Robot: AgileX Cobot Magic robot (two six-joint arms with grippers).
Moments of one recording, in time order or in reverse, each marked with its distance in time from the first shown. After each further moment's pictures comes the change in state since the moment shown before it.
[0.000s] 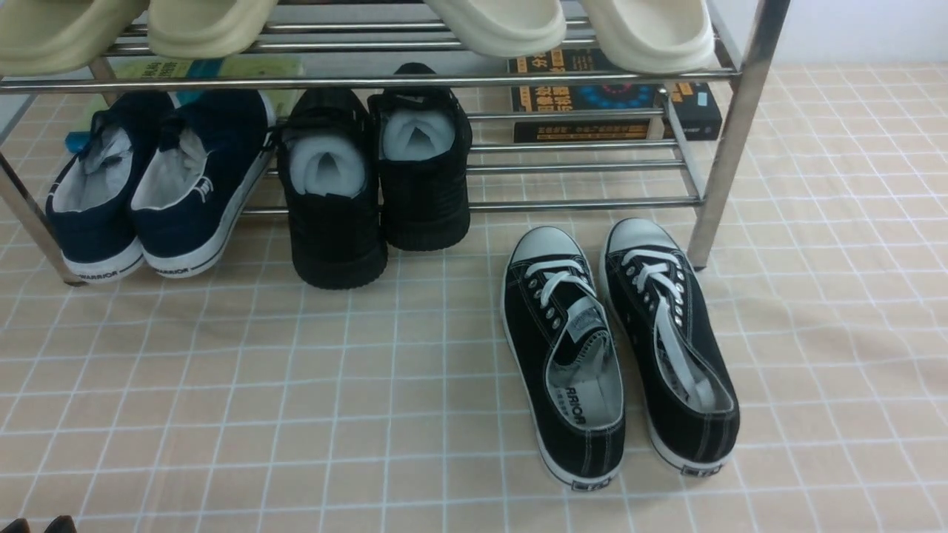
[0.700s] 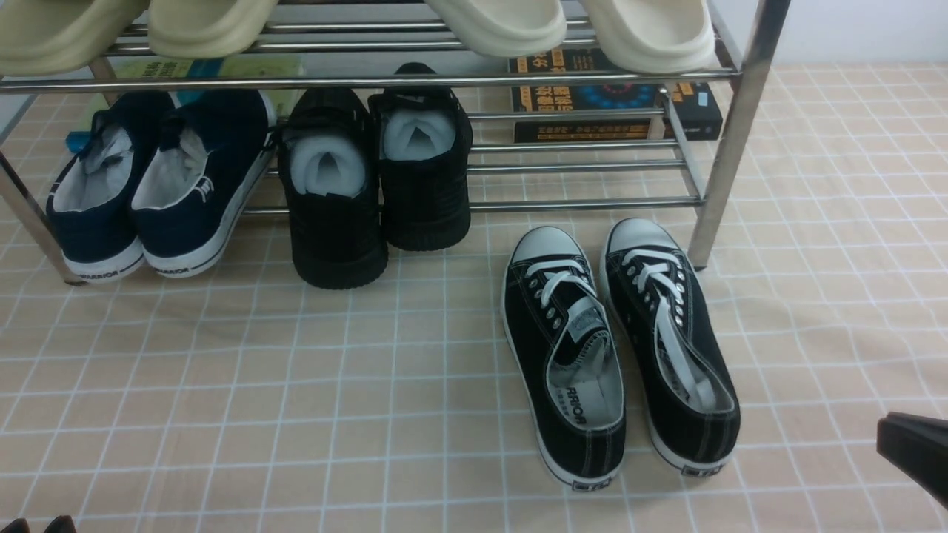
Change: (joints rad) right arm 0.000 -0.259 0.622 0.010 -0.668 -0.021; left arm 0.000 0.000 0.000 0.002 0.000 0.000
